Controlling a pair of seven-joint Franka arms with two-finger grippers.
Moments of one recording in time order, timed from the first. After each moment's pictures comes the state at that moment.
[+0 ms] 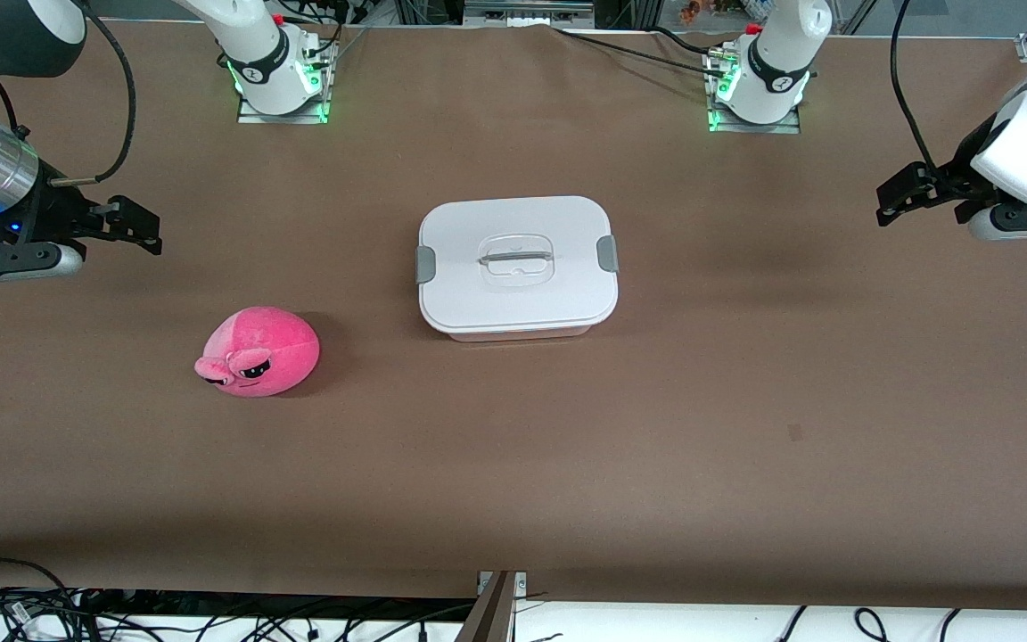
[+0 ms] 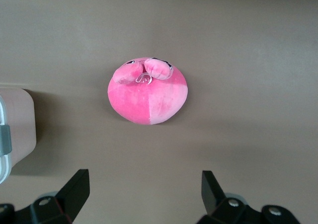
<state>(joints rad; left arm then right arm) -0.03 -0.03 -0.04 -1.66 0.01 1.58 -0.14 0.25 0.08 -0.17 -1.61 0.01 1.67 -0.03</state>
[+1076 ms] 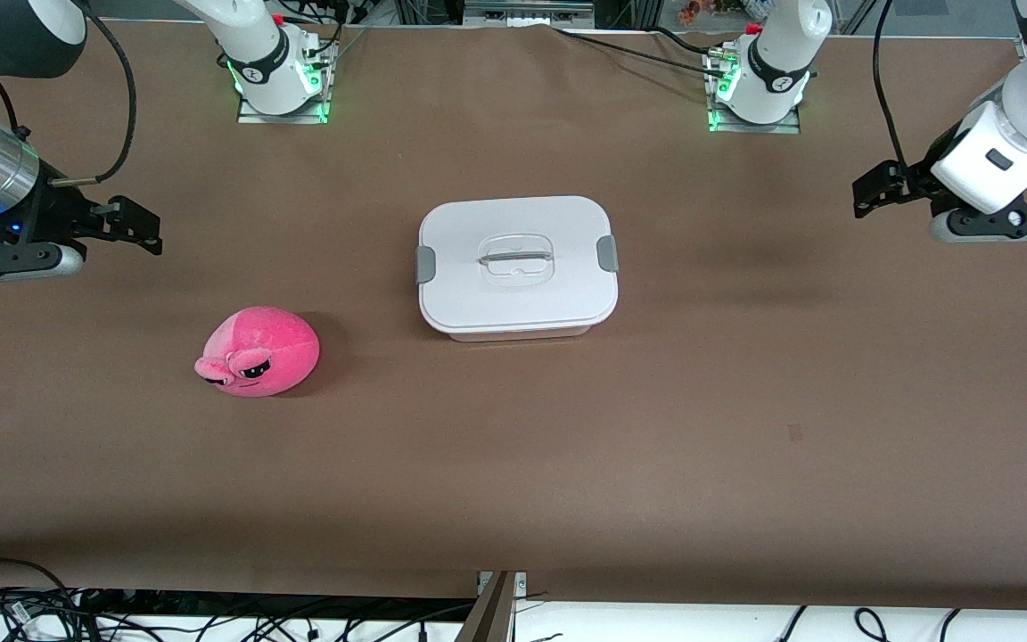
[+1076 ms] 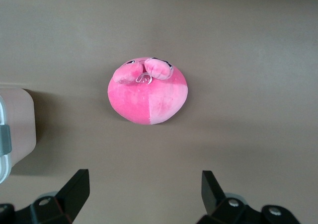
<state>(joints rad) -0.05 -0.01 -0.06 -1.67 0.01 1.53 -0.11 0.25 0.08 -0.17 -1.61 0.01 1.67 -0.03</state>
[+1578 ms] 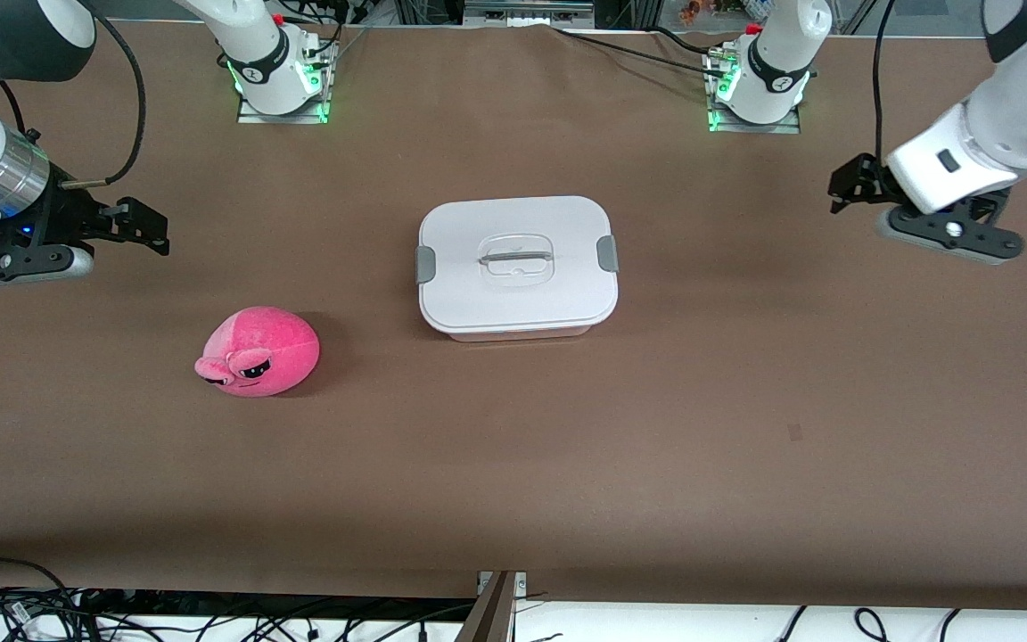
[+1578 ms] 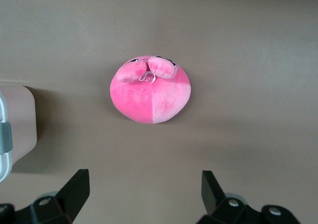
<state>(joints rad) -0.09 0.04 -0.09 -1.61 0.01 1.49 0.21 0.26 0.09 -0.17 -1.61 0.01 1.67 -0.03</state>
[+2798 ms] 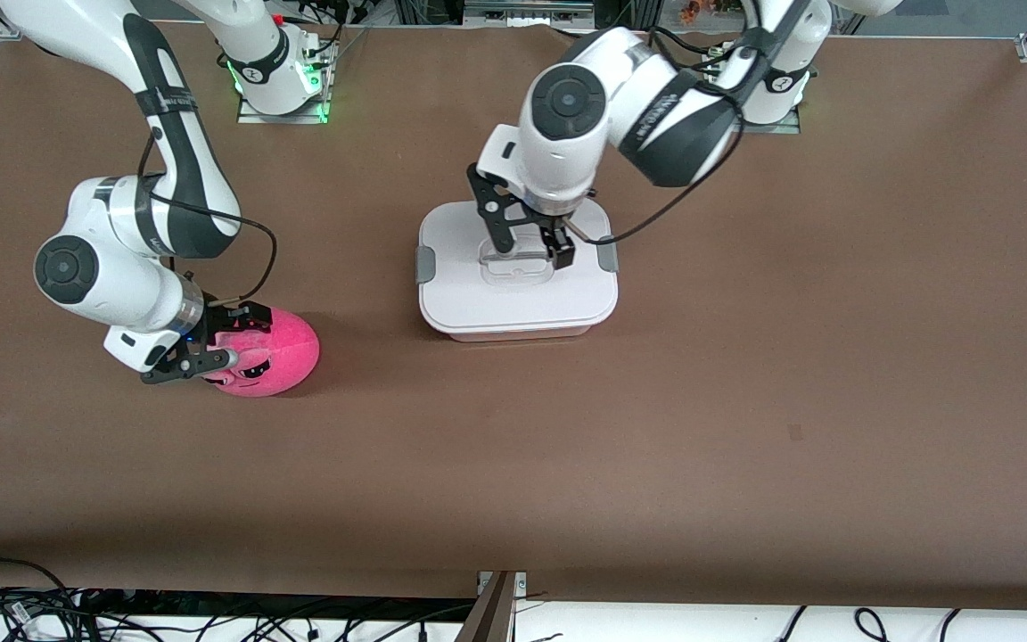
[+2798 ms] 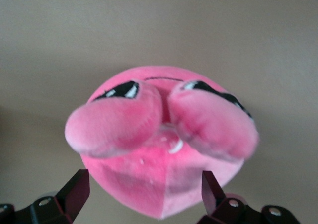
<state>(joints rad) -0.66 0.47 -0.12 -1.43 -0.07 1.83 0.46 0.26 0.40 -0.15 -1.85 0.12 2.17 -0.21</state>
